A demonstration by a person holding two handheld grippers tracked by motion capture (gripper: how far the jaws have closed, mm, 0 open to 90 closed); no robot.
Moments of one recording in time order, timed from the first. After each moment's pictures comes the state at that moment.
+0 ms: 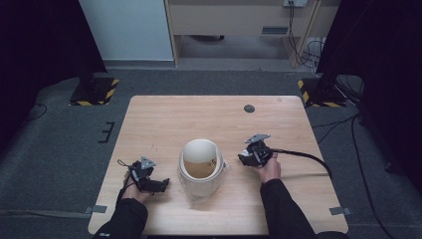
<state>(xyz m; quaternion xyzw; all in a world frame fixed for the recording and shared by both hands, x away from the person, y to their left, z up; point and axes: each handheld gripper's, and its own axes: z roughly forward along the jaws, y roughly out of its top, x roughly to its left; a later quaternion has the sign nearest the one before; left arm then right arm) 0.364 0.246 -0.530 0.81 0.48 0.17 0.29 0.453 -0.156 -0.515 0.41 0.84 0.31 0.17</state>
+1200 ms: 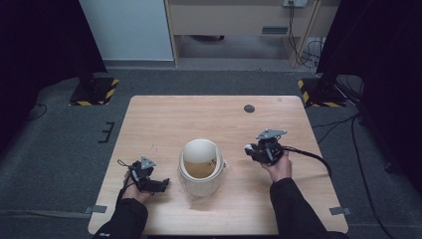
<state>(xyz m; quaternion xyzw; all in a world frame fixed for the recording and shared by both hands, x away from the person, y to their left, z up) 0.364 0.246 -0.530 0.81 0.48 0.17 0.29 0.435 -0.181 -0.467 0.39 0.83 0.38 0.15</state>
